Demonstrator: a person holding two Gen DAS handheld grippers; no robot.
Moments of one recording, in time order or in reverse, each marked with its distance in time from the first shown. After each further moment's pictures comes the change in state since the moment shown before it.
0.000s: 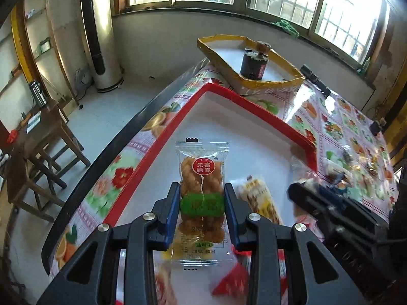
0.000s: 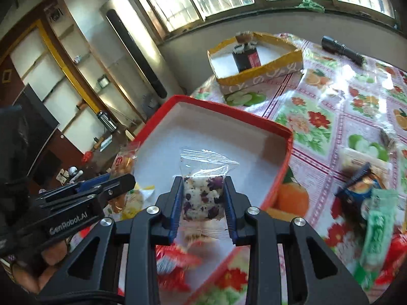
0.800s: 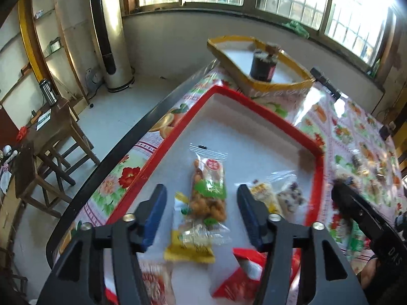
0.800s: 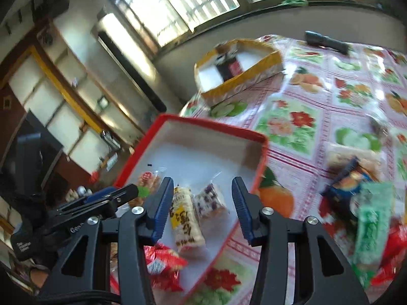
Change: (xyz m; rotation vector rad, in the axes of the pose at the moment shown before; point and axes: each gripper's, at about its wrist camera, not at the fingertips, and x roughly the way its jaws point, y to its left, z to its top) left arm -0.018 -0.004 -0.004 -0.027 -0.024 0.041; right arm -0.037 -0.035 -0.006 0.133 -0.087 0.045
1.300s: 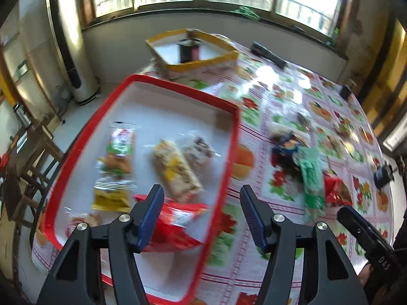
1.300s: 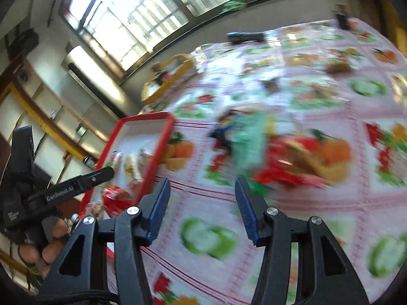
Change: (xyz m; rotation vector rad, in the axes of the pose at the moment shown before) left arm -0.028 -0.092 -0.047 0.189 0.036 -0.127; right arm -0.127 -0.088 -0.081 0.183 -0.081 -0.145
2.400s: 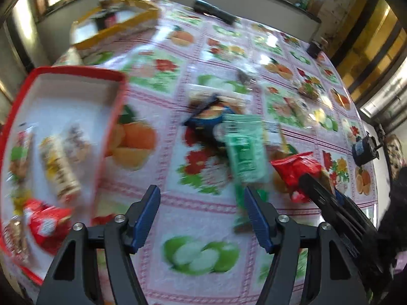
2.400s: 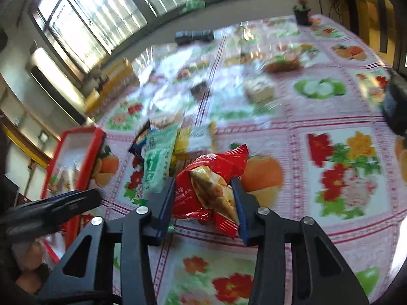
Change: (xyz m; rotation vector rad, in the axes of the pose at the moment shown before) left arm 0.063 -0.114 0.005 0.104 0.211 -0.162; right arm 0.004 -0.063 0.022 0.029 -0.019 -0.197
